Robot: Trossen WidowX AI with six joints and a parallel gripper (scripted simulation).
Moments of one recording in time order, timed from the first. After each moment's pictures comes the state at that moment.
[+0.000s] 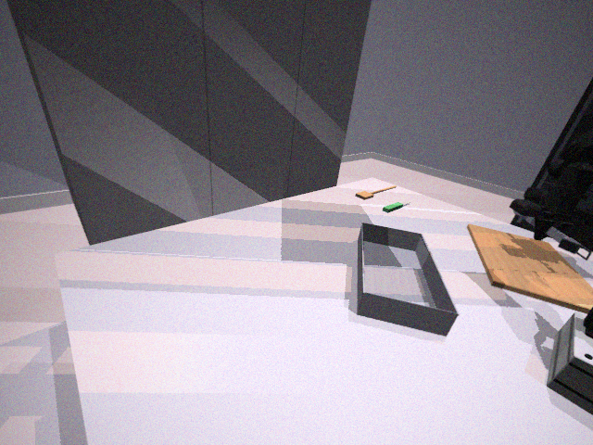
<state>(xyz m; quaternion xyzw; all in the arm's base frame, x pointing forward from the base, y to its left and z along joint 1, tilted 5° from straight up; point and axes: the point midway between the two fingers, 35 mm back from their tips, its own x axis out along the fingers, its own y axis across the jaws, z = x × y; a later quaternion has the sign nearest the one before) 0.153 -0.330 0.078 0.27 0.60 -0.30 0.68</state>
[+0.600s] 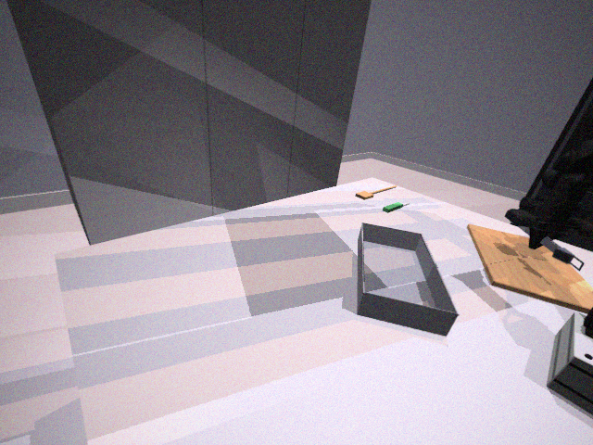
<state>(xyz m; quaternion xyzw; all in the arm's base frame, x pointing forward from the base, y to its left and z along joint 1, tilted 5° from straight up) 0.154 -0.330 0.050 0.27 0.61 -0.30 0.68</state>
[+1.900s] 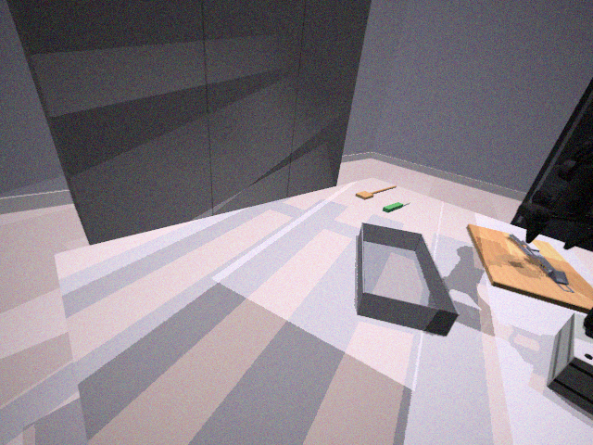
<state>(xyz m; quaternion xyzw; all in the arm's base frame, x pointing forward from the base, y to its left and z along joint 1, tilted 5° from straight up) 0.129 -0.288 0.078 0.28 0.61 -0.30 0.68</state>
